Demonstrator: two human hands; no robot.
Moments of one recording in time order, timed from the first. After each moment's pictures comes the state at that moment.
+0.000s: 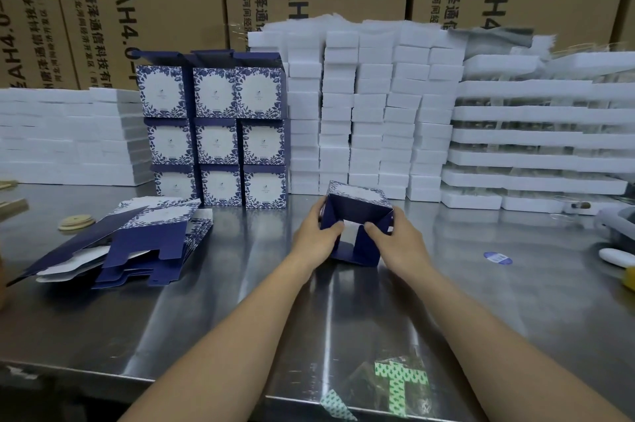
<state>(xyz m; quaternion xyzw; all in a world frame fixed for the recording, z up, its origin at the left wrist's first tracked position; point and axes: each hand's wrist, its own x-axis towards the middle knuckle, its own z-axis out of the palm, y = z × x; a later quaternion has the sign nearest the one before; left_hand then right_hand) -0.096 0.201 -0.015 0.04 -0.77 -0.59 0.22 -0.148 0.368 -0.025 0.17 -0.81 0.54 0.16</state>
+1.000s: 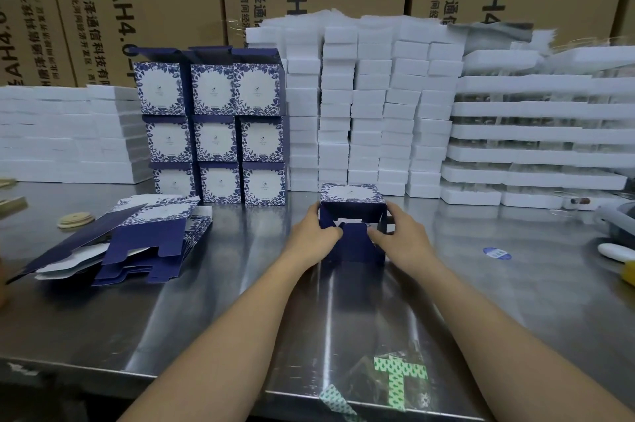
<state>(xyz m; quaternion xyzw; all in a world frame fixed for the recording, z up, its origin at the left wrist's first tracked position) -0.096 0.191 -0.016 0.07 -0.85 -0.50 0.18 -0.168 0.381 -0.032 0.21 -0.84 0.47 0.15</state>
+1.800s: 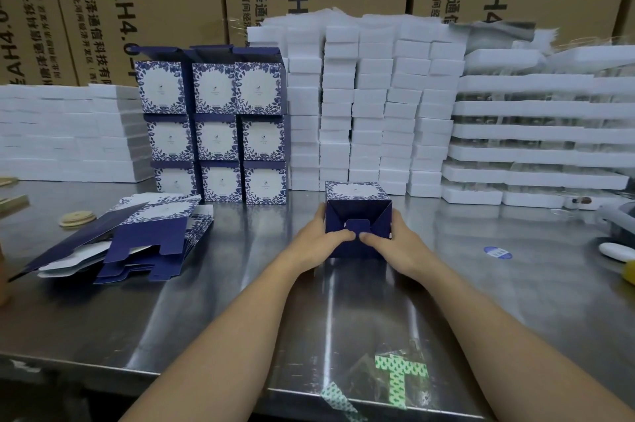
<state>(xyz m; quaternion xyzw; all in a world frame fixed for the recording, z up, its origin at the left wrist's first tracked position) -0.103 0.186 -0.027 -0.02 -0.83 -0.54 0.12 -0.157 0.382 -0.035 0.23 -0.82 0.52 0.05</state>
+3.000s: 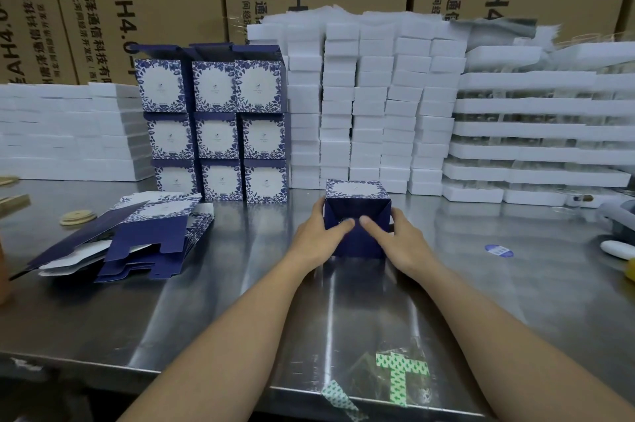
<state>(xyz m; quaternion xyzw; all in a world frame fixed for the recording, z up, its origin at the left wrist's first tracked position) -0.104 0.193 -0.028 0.02 -0.83 -0.51 0.21 -0.155 0.378 -0.035 0.18 -0.82 0.53 0.08</state>
